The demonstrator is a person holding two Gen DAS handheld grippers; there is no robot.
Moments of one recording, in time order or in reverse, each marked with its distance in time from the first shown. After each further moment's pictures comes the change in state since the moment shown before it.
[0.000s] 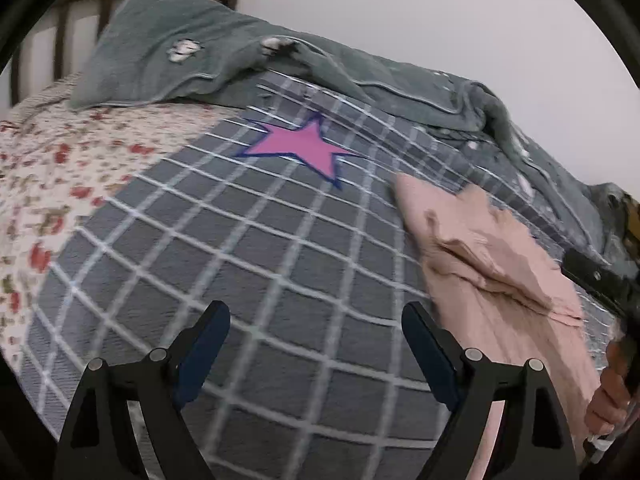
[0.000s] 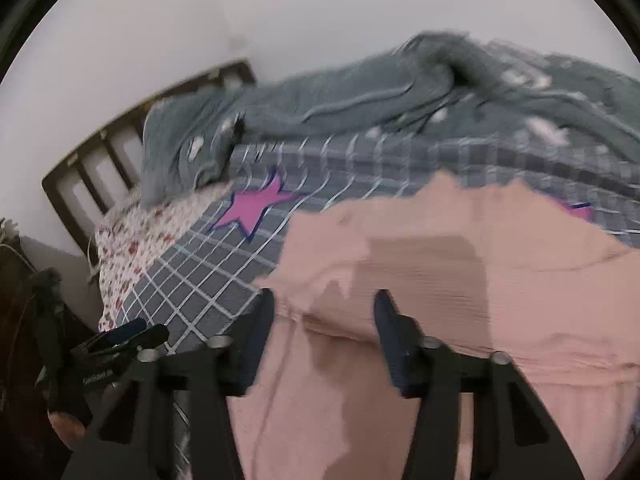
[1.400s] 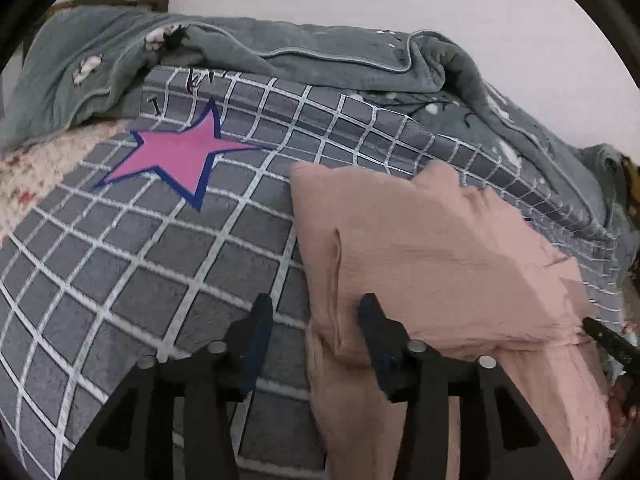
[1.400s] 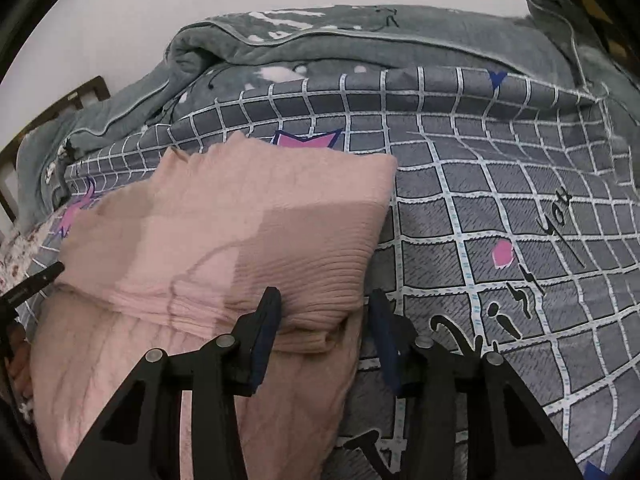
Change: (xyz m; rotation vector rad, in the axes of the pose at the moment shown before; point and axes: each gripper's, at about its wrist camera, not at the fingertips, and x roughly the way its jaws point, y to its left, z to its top) left arm 0.081 -0.088 0.022 0.116 0.035 -0.044; right arm -0.040 -0.198 -0.041 0.165 0.071 -0.397
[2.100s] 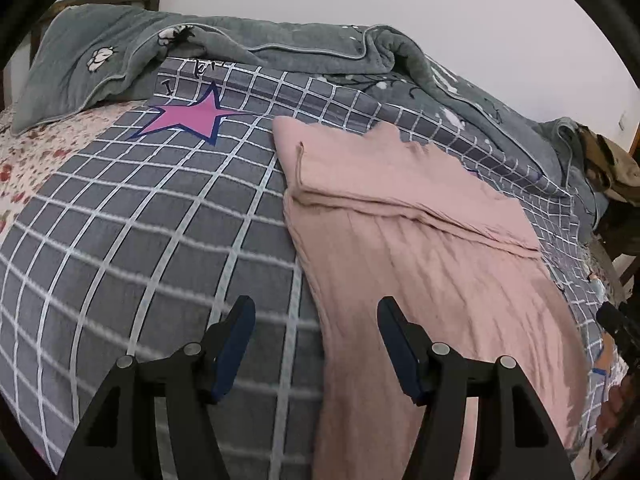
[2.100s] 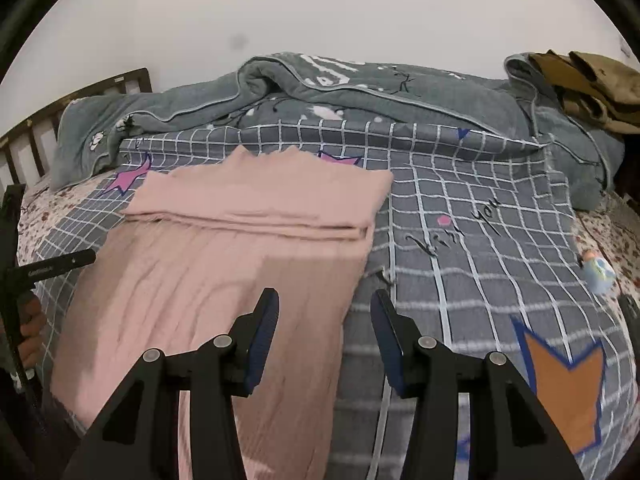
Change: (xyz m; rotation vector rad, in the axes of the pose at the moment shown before) left arm -0.093 -0.012 -0.074 0.043 0.043 -0.043; right arm -0.153 0.040 -0.088 -0.126 -0.125 -0.047
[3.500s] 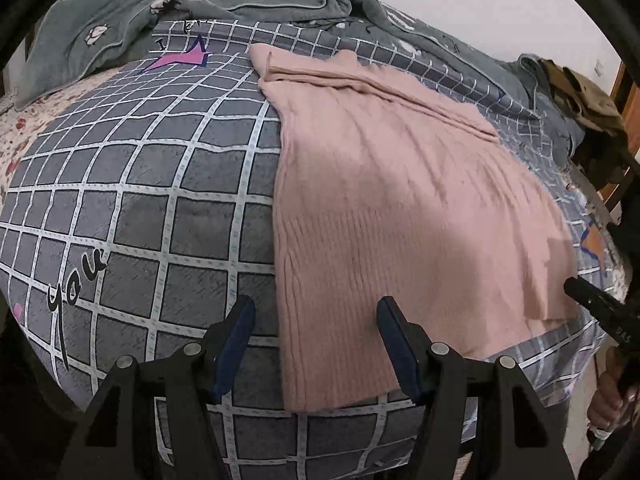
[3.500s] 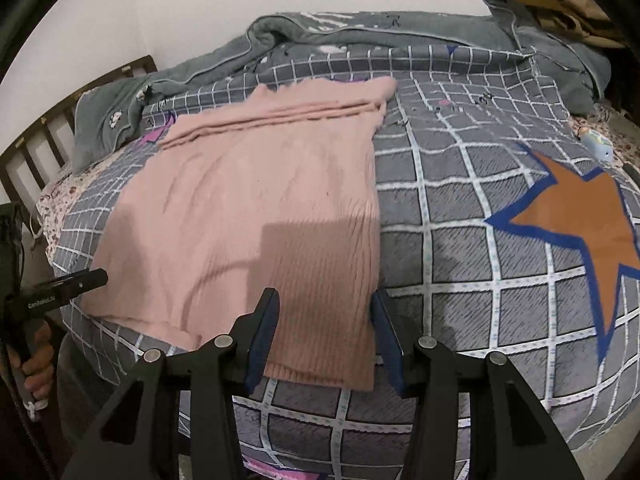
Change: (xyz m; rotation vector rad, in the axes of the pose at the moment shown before) left arm -0.046 -0.018 -0.116 0.099 0.109 -0.017; right arm -0.035 0.014 -0.119 0.109 0.127 0.094
